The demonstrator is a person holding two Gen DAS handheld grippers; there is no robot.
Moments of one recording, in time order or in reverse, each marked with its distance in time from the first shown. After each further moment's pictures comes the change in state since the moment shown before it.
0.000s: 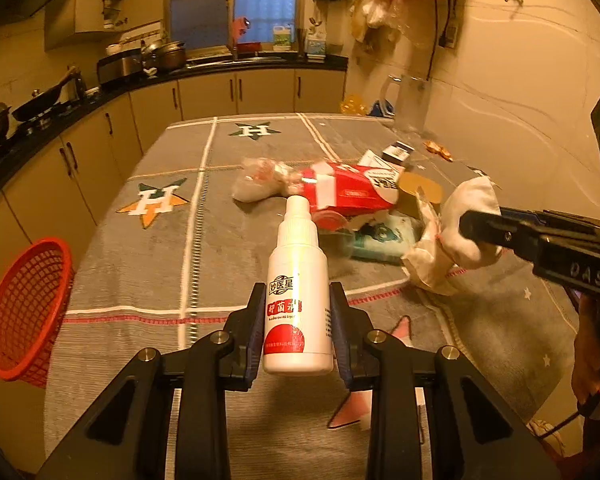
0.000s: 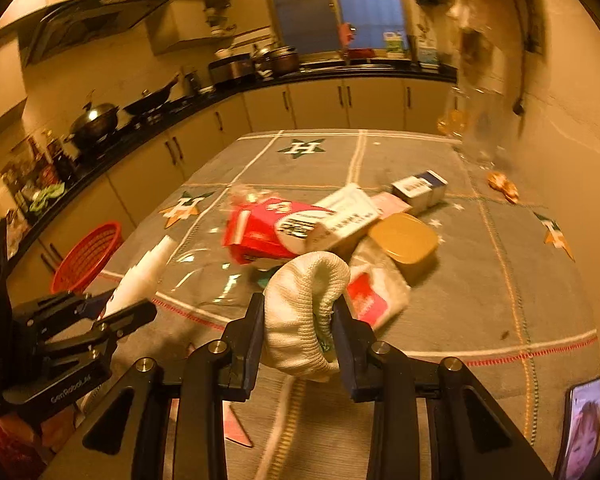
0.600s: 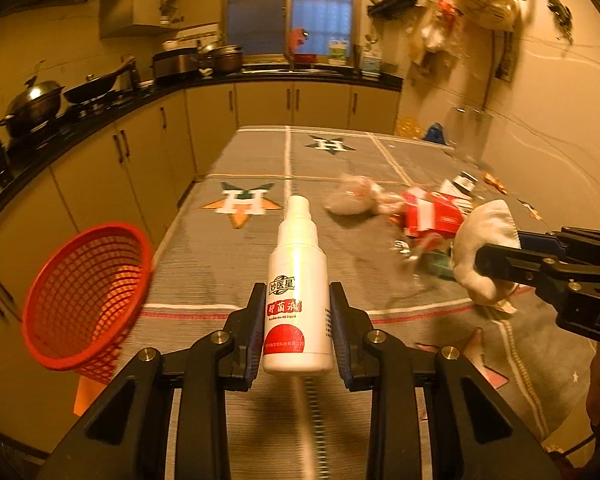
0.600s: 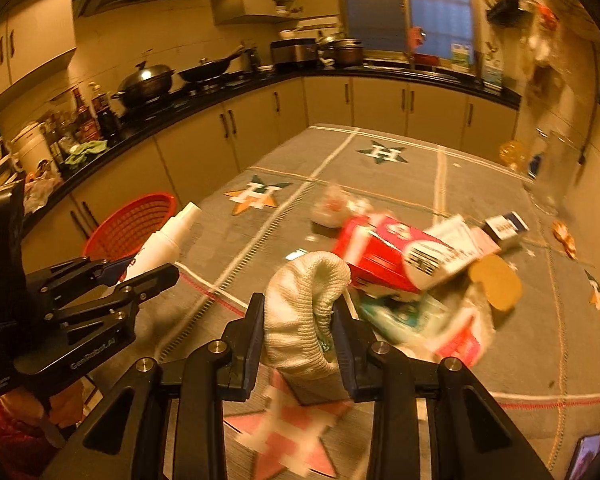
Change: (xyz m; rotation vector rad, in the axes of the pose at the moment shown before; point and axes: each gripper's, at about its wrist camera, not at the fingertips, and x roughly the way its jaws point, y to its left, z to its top) left arm -0.023 0.072 -0.007 -0.115 -0.050 0.140; right arm 0.030 0.080 0.023 -0.169 0.046 0.119
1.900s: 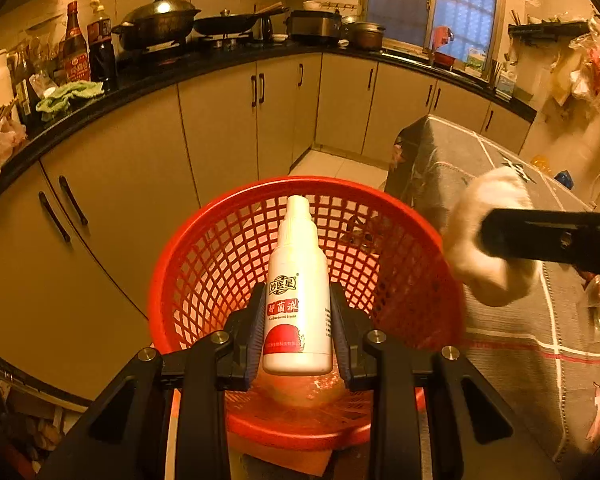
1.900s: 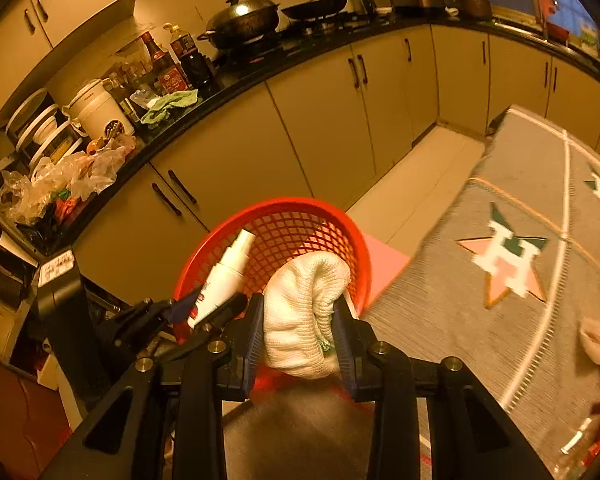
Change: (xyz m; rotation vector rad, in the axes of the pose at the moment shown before) left arm 0.037 0.210 -0.021 -0.288 0.080 0.290; right arm 0.183 0.185 0.109 -0.096 0.226 0.377
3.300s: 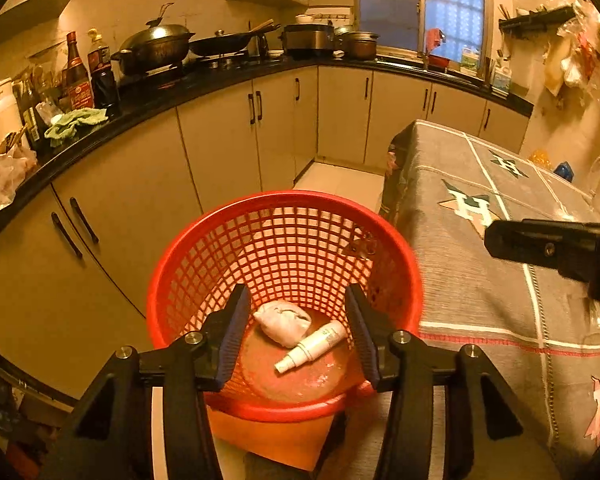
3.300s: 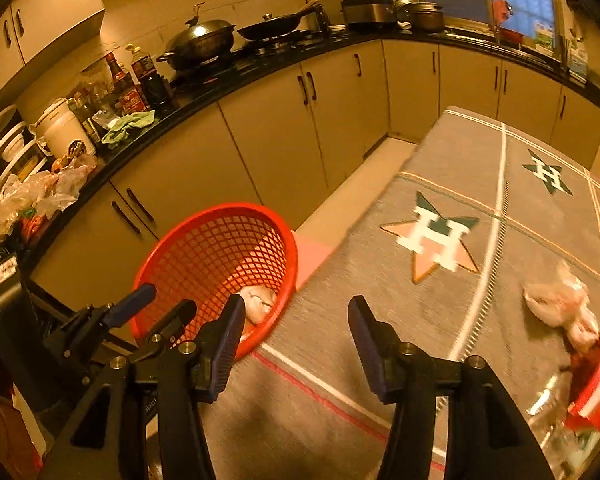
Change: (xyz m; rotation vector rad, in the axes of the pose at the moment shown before) left arm -0.028 -0.036 -0.005 0.057 -0.057 0.045; right arm -0.042 -0.027 -0.029 0.067 -0.083 -0.168
